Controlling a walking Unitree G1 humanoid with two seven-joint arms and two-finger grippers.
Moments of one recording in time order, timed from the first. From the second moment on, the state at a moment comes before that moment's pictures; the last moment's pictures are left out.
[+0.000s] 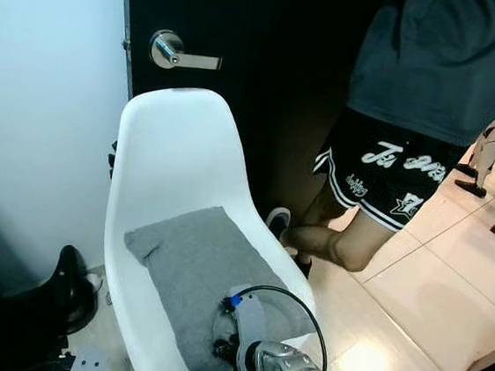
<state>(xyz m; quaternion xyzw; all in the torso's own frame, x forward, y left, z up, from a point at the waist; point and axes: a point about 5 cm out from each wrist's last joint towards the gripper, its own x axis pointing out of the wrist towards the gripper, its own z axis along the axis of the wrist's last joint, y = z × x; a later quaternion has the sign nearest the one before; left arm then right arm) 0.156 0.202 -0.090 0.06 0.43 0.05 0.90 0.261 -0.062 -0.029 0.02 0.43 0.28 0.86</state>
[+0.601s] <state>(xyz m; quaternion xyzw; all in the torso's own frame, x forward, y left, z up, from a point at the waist) 0.150 0.212 -0.091 0.06 0.44 0.08 0.89 0.276 -0.102 -0.005 0.03 0.43 0.45 0.78</state>
